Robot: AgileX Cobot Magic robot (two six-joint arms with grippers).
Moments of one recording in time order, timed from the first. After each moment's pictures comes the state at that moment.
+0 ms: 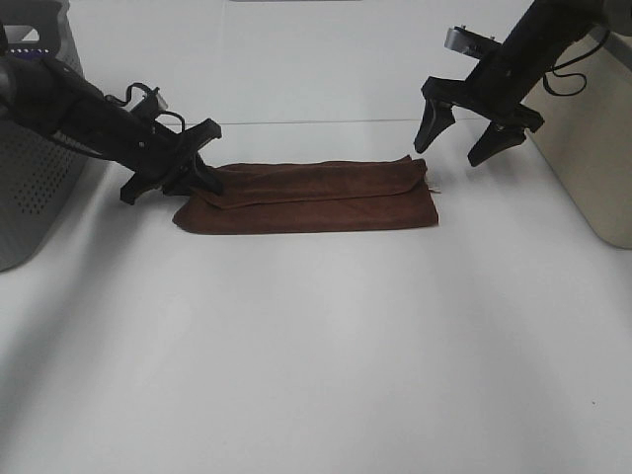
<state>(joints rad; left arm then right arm) -0.10 2.49 -1.84 -0.89 0.76 0.30 0.05 2.50 -2.25 0.38 1.21 -0.16</state>
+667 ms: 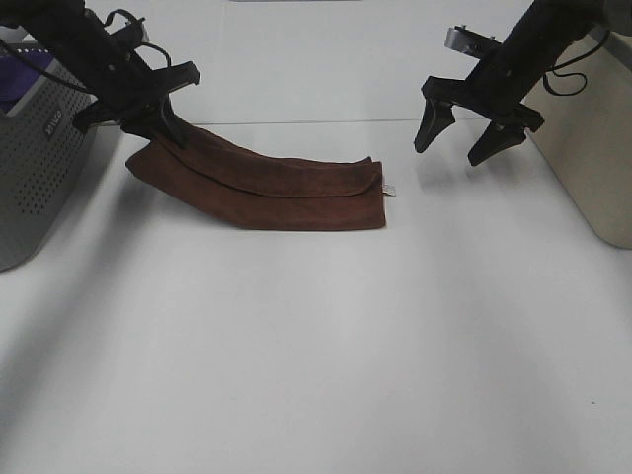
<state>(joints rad) -0.10 2.46 -2.19 -0.45 1.11 -0.03 0.05 2.50 -2.26 0.38 1.21 -0.16</state>
